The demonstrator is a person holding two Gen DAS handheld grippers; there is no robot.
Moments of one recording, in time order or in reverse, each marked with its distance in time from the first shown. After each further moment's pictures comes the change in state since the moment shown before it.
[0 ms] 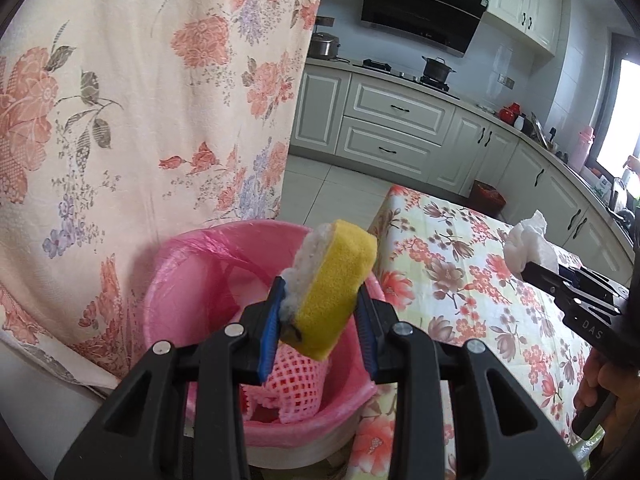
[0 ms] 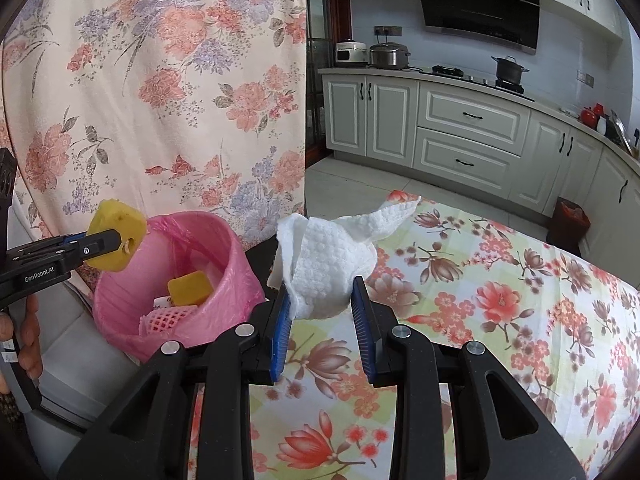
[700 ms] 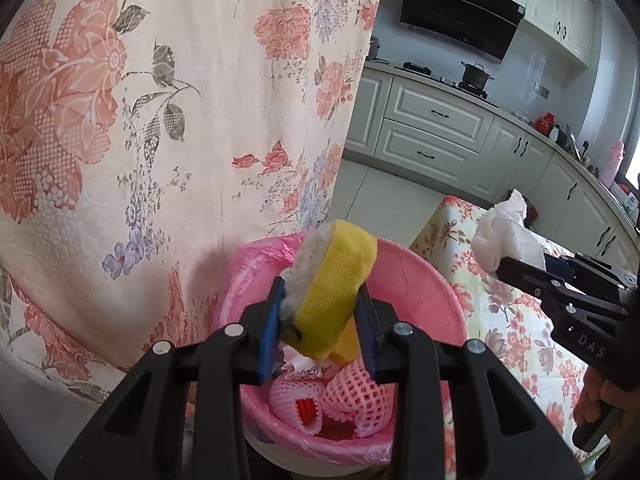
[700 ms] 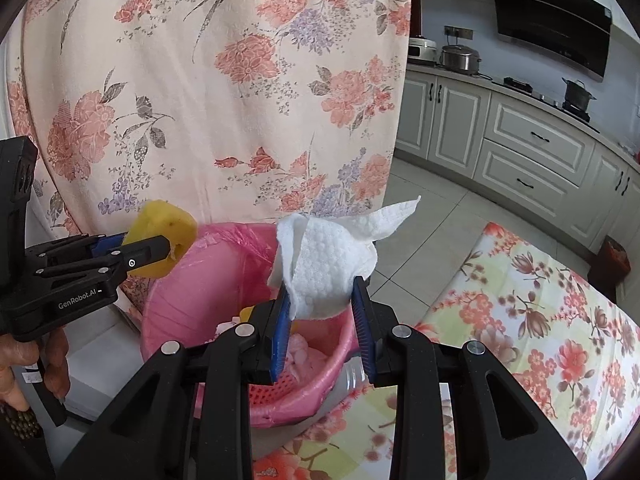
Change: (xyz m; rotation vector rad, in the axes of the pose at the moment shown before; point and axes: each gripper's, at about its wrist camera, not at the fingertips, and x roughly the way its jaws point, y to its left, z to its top) left arm 0.010 0.063 0.013 -0.050 0.009 0.102; right arm 0.064 0.107 0.049 -0.133 0.059 0.145
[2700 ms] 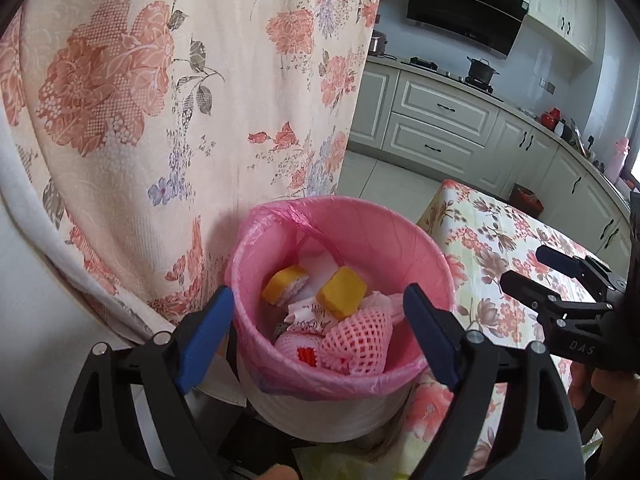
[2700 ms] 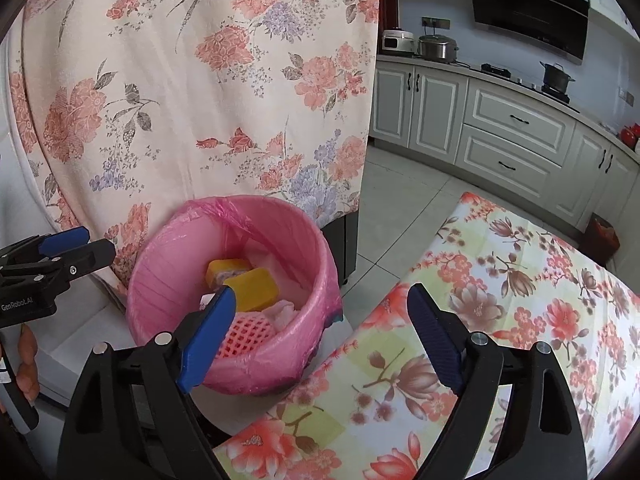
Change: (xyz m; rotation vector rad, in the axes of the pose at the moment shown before) left arm -0.044 -0.013 -0.039 -0.003 0.024 0.038; right arm -0.030 -0.020 -0.051 0.063 0.007 -0.064
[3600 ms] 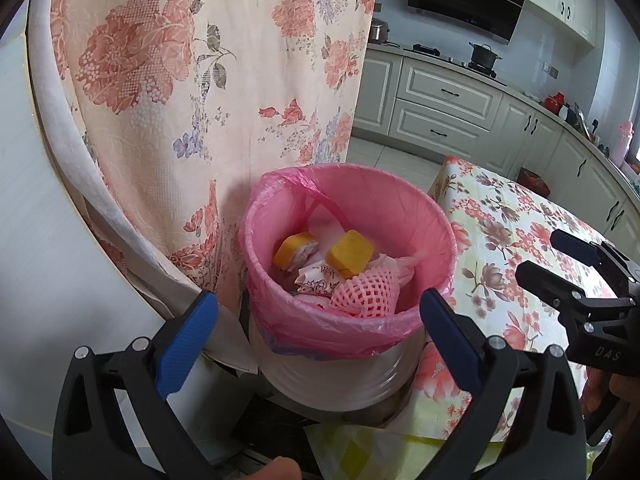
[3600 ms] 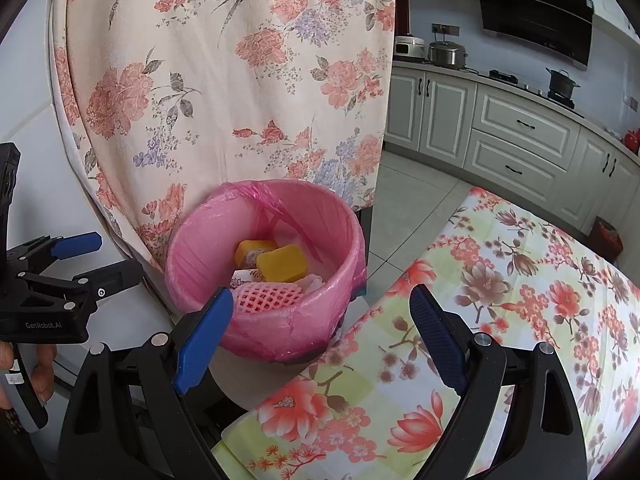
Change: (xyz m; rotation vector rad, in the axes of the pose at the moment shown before) left arm -0.017 -0.001 -0.032 0.021 0.027 0.044; right arm -0.033 0.026 -0.028 -0.025 -0.022 0.035
